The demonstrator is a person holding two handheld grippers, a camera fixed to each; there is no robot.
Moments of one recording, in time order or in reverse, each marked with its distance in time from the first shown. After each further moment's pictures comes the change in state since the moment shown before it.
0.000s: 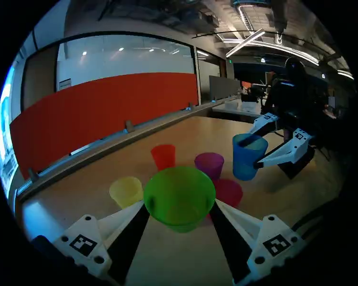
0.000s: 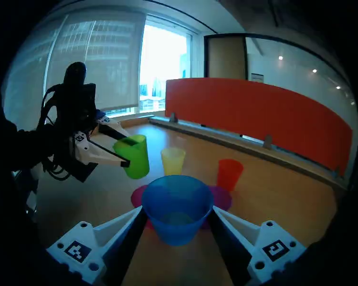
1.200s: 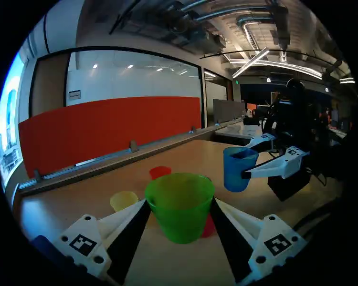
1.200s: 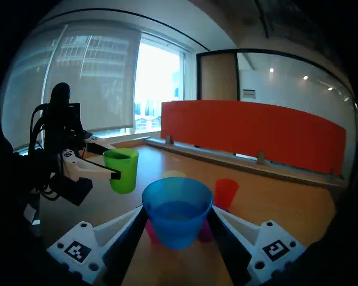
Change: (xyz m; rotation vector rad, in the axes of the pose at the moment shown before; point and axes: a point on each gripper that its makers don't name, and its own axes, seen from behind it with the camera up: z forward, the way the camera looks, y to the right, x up) left arm 0.036 0.028 -0.042 0.047 0.151 -0.046; right arm 0.039 -0.016 -0.014 -0.047 0.145 0.021
